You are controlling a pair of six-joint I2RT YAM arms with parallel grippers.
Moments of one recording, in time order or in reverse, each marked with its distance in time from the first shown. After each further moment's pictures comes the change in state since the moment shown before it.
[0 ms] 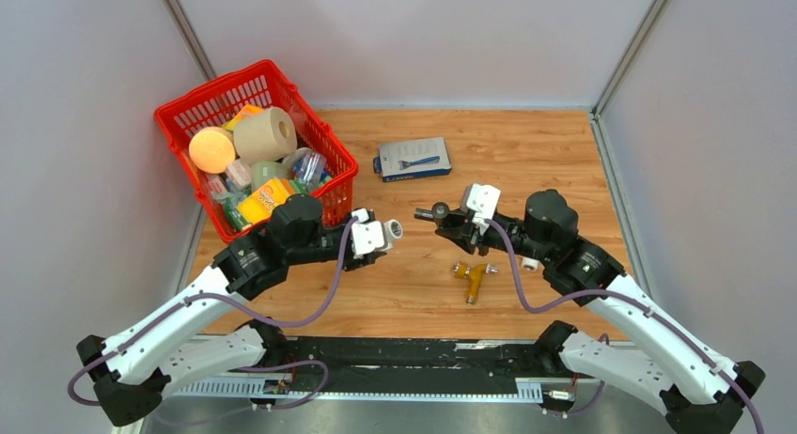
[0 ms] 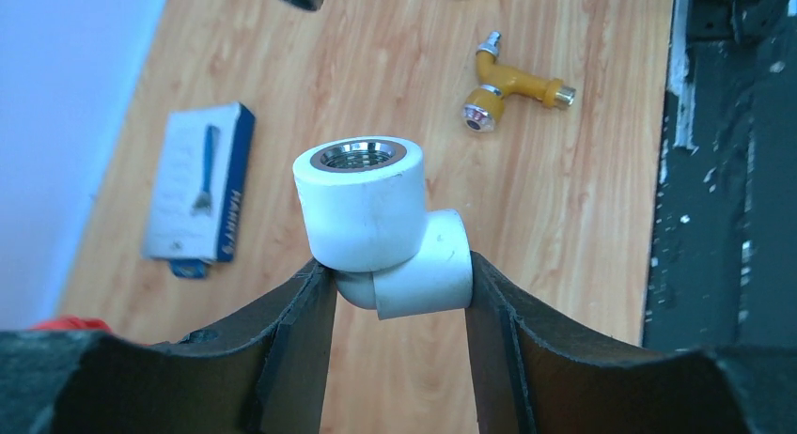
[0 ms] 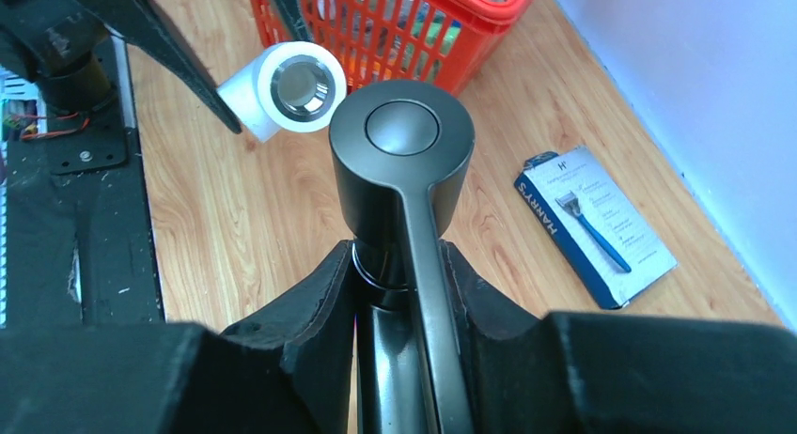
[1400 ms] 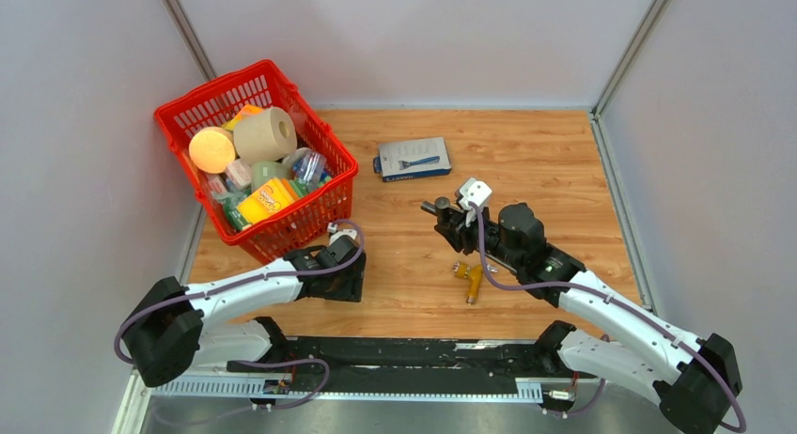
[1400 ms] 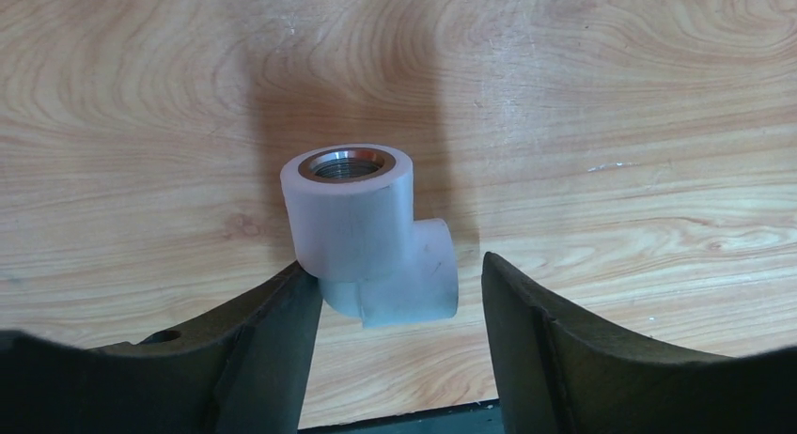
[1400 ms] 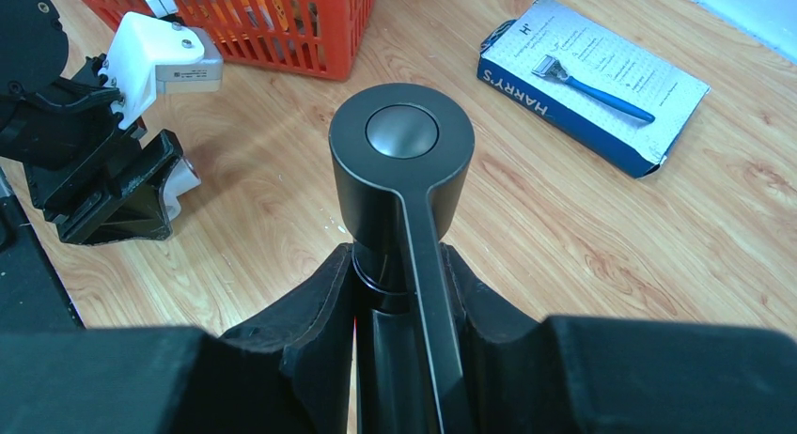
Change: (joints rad) left arm 0.000 0.301 -0.391 -0.062 -0.518 -1.152; right arm -0.004 0.094 -0.245 0.275 0.278 0.254
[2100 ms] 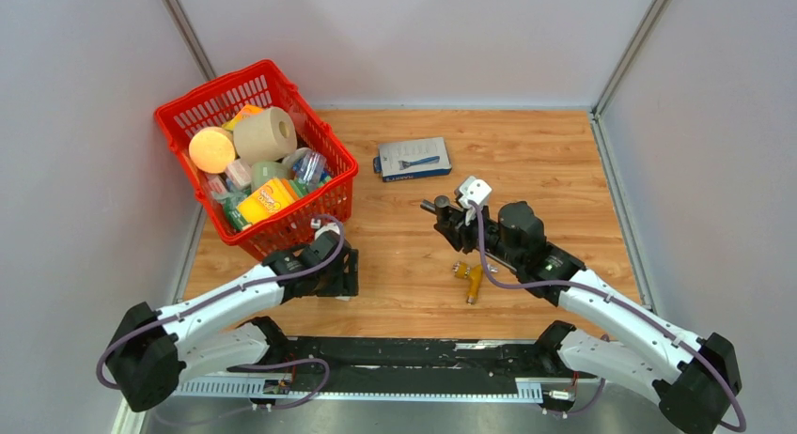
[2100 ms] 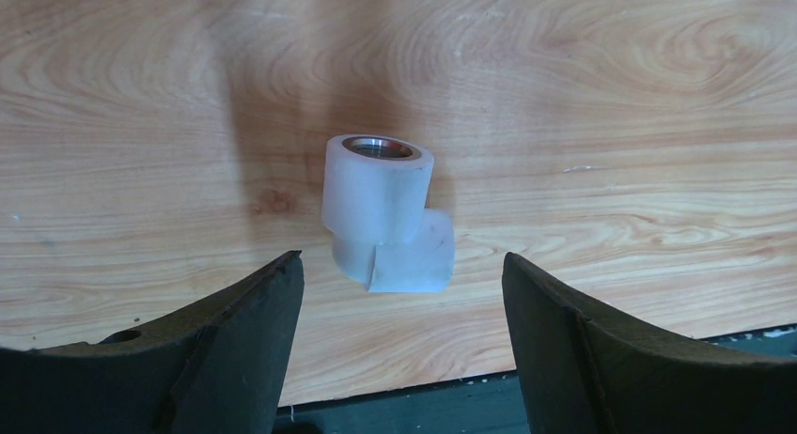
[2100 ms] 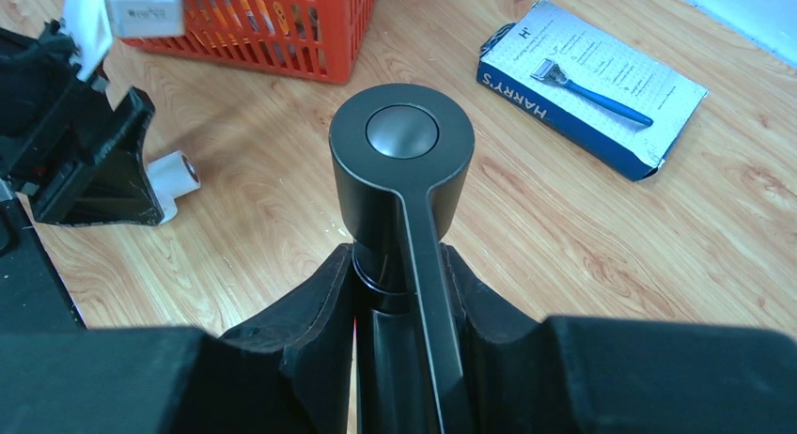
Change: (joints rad) left arm 0.074 -0.177 0.003 -0.075 0.019 -0.039; right arm 0.000 0.008 0.016 -0.013 0.000 0.000
